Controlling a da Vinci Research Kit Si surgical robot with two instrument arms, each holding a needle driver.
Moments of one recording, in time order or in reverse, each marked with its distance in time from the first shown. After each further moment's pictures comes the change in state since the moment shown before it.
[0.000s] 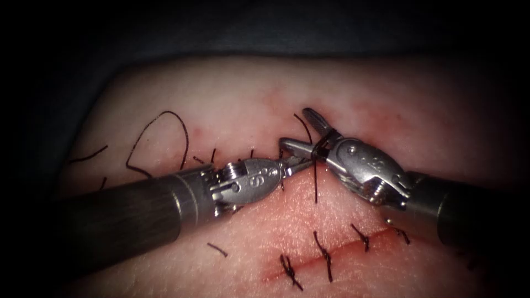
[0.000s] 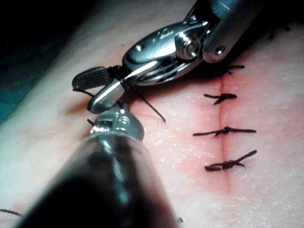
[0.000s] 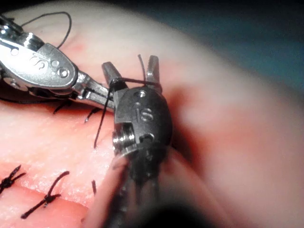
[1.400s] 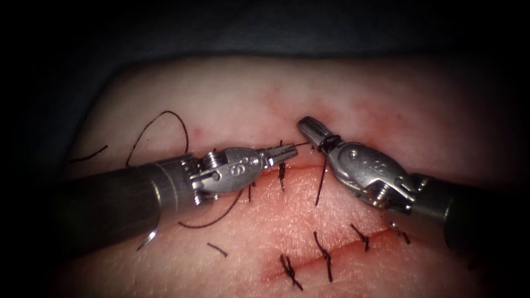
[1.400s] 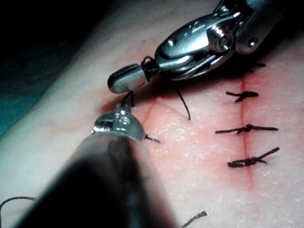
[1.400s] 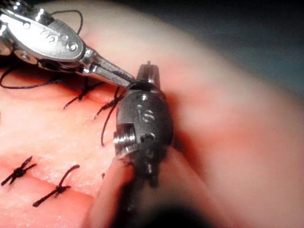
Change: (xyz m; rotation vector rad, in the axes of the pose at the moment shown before) right arm -0.001 -0.004 -0.003 -0.003 -0.076 -0.055; left arm 0.000 -0.004 -0.001 -0.012 0.002 -0.038
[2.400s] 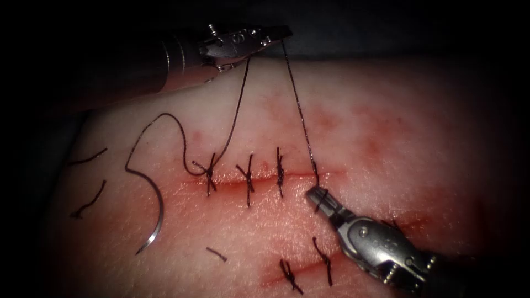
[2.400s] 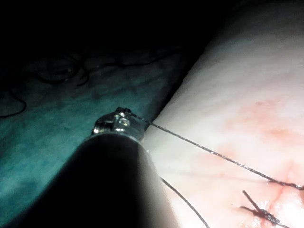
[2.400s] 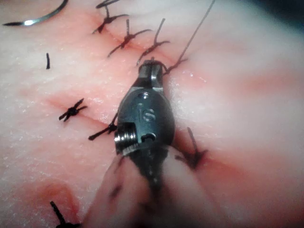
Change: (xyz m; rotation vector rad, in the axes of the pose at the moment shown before) right arm -0.005 -0.005 -0.010 0.011 0.013 -0.065; left arm 0.004 -0.017 0.008 0.088 0.013 -0.073
